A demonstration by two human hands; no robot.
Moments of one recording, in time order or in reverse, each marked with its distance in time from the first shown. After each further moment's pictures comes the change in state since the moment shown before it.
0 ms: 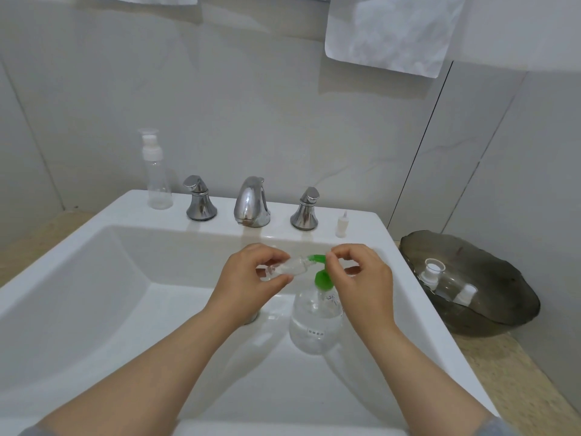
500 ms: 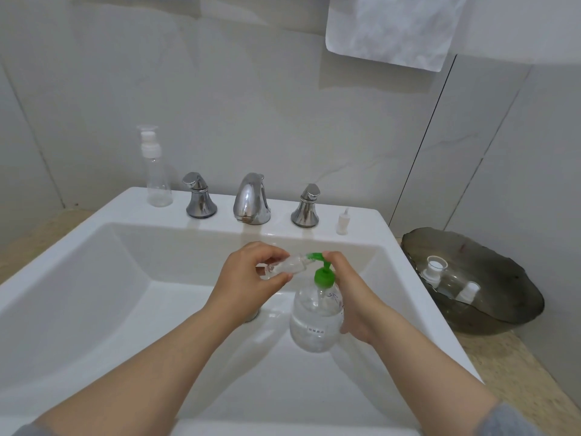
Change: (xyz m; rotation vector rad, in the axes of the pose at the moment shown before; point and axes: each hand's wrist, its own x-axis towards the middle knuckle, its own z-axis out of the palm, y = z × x) left_hand 0.000 -0.002 0.001 0.007 -0.008 0.003; right_hand 0.004 0.002 0.007 0.363 -0.567 0.907
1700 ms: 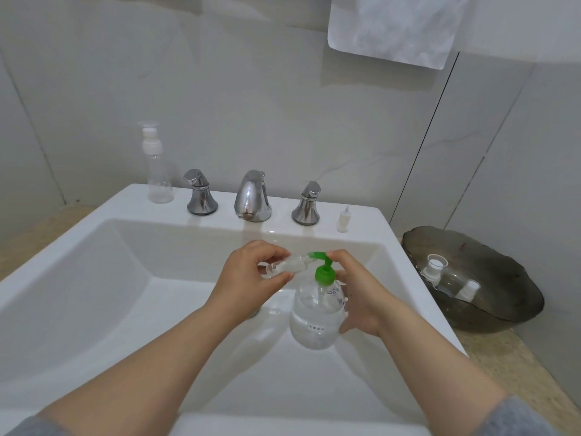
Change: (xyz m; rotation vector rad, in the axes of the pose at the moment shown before) left_hand -0.002 0.000 0.000 0.017 -0.025 -0.004; right_hand -0.002 -0.007 -0.012 0.040 -0.038 0.091
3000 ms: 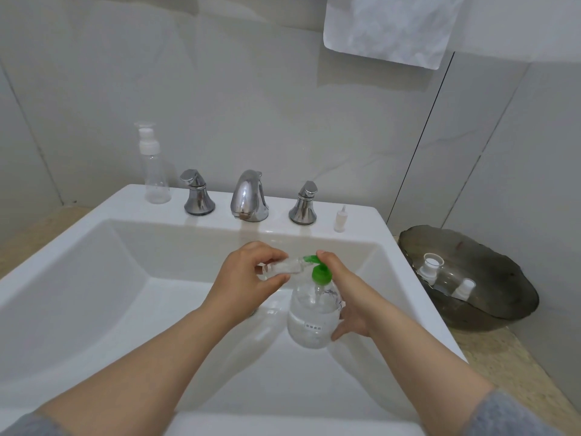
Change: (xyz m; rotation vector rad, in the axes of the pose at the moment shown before) left_hand 0.000 -0.005 0.001 0.052 -0.011 0.065; right_hand 0.015 0.010 0.002 -0.030 0.047 0.025
